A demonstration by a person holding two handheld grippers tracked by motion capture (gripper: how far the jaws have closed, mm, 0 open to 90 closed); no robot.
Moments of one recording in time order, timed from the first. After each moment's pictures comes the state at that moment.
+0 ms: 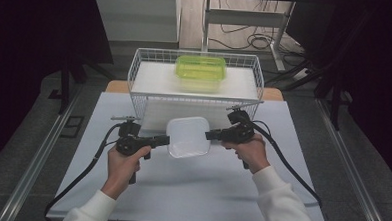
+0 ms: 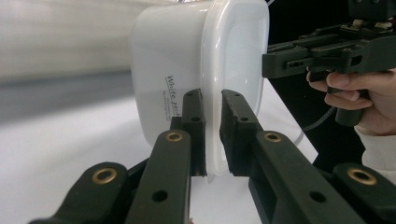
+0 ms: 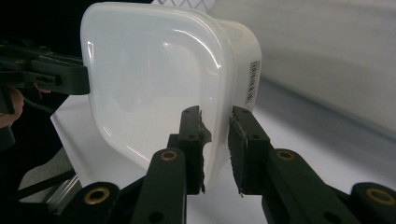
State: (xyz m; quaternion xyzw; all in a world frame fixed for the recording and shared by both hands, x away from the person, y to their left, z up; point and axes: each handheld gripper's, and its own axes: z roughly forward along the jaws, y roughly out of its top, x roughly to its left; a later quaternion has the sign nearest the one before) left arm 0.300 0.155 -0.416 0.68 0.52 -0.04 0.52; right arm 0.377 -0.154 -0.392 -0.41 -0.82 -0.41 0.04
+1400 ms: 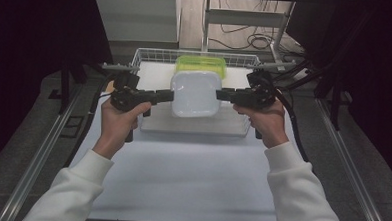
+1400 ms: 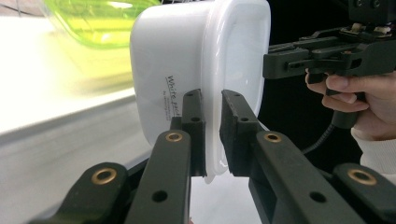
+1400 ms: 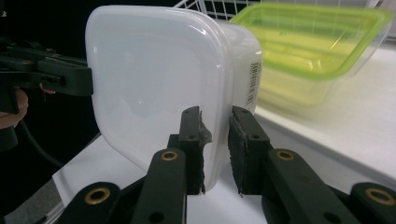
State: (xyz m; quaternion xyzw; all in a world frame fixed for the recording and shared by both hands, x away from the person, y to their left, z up) left arm 0.336 0.156 -0.291 0.71 0.43 0.04 0.56; right arm 0.380 -0.164 -0.272 -0.37 -0.79 -0.49 -0.07
